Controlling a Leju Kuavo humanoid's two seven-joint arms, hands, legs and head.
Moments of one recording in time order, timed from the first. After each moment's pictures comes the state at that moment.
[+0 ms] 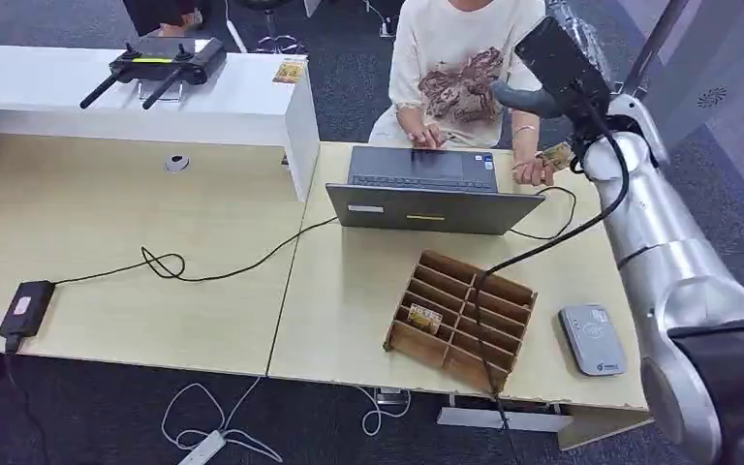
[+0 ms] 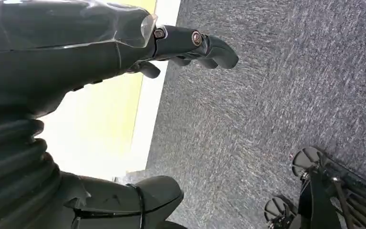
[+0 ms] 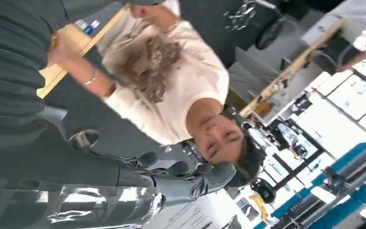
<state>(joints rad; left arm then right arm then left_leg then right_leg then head) -0.08 -0.11 1.27 -0.21 -0.87 0.18 0.20 -1.17 -0.08 0.31 -0.65 0.37 0.00 -0.24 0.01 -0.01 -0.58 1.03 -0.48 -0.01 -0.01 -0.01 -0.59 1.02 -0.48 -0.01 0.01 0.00</state>
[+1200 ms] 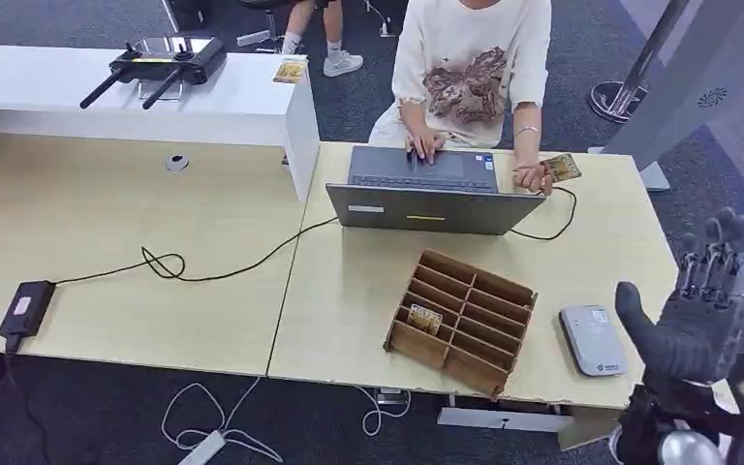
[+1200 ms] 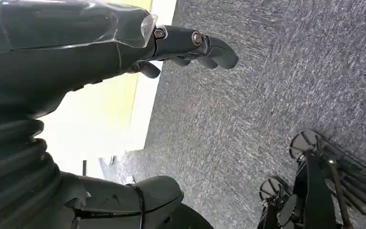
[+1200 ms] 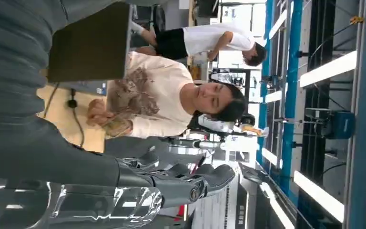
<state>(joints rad) -0.08 -0.13 1.33 -0.21 -0.84 0.16 0.19 0.03 -0.16 0.05 -1.87 -0.16 -0.19 -0.44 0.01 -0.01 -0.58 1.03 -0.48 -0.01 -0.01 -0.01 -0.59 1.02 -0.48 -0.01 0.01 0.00</state>
